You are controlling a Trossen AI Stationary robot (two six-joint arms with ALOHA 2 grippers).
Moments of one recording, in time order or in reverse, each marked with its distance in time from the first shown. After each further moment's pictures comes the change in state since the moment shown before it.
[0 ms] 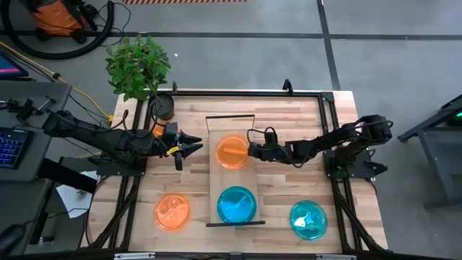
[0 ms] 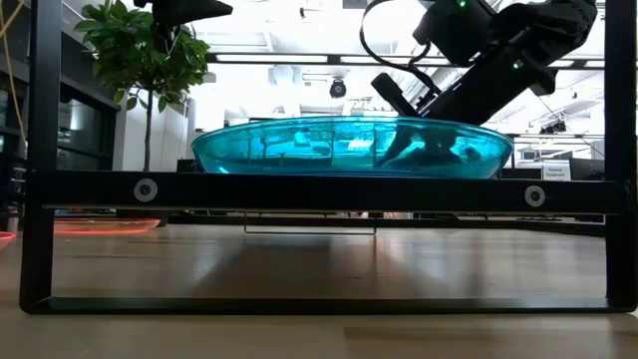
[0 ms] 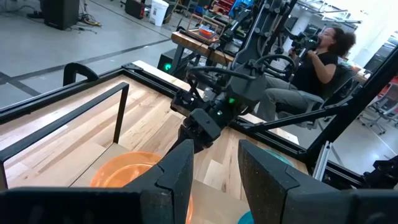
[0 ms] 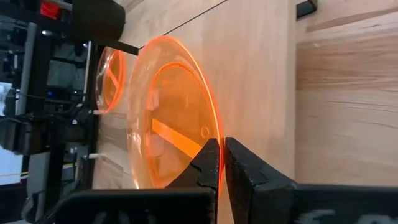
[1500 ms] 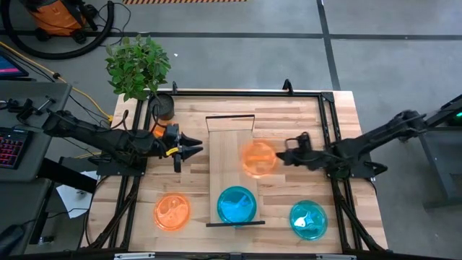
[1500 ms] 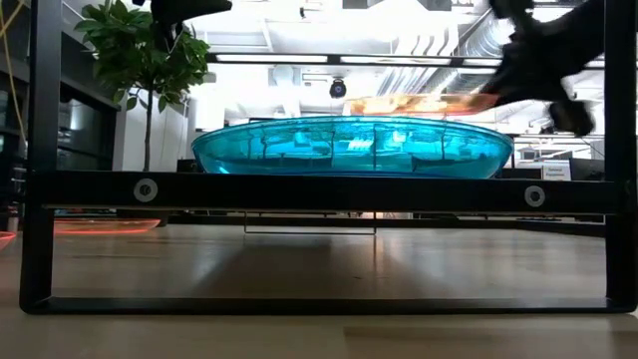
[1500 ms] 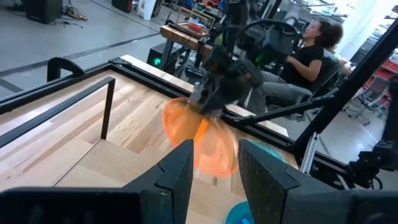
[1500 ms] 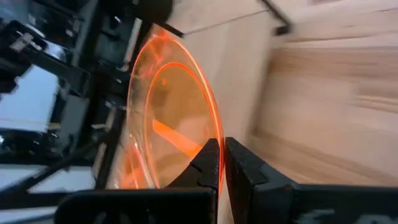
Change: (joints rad) left arm -0.002 0.000 0.000 -0.003 0.052 0.001; right arm 0.261 -0.611 -0.164 -0.386 0.171 -0.052
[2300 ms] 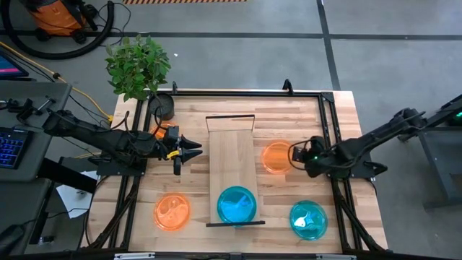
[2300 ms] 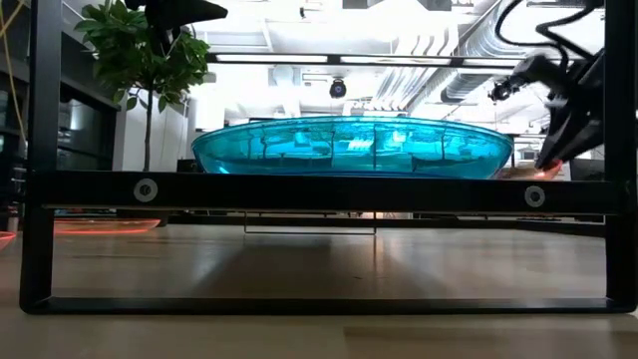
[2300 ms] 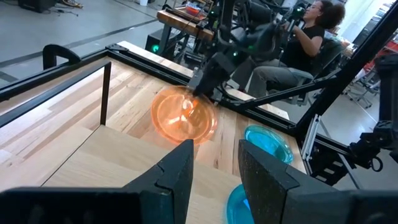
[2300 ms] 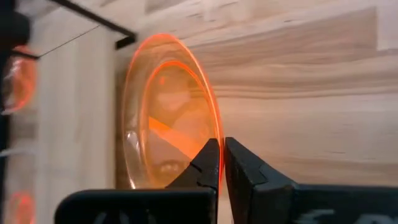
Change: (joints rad) left arm -0.017 0.000 0.000 -0.058 0.015 0.001; right arm 0.087 -0.128 -0.002 -0.666 -0.006 0.487
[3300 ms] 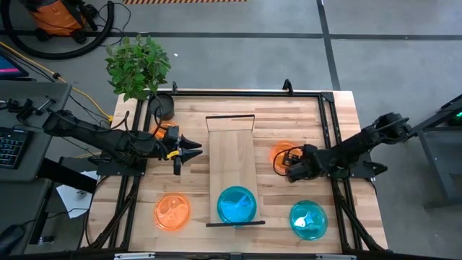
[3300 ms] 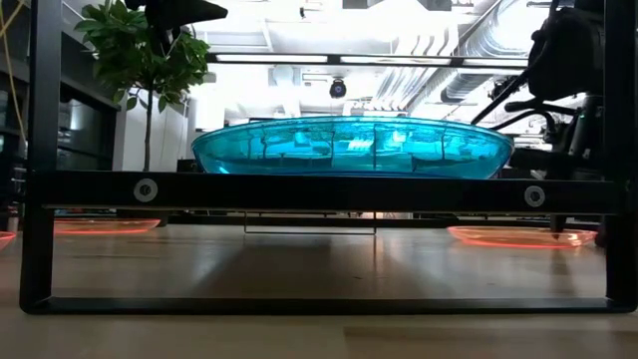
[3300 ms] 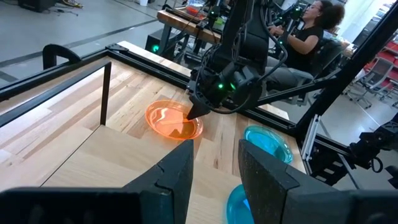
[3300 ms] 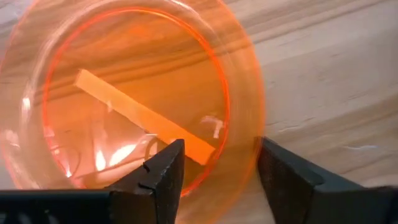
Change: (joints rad) left arm 0.000 0.000 -0.001 0.001 0.000 -0.002; right arm -0.098 0.513 0.029 0.079 -0.226 0.237
